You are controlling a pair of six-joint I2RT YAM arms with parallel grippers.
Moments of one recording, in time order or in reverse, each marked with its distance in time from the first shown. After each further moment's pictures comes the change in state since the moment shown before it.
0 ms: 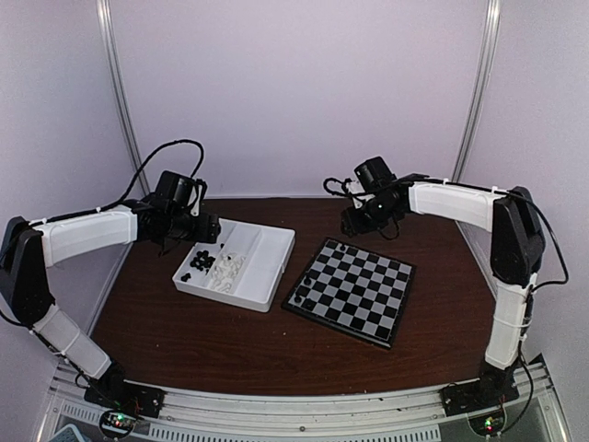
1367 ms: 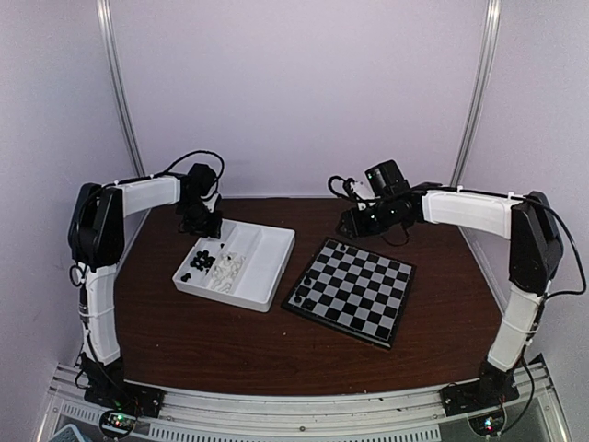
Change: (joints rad) left arm 0.145 0.608 0.624 -0.450 0.147 0.066; right arm 0.000 -0.171 -0.230 0.209 -0.203 0.061
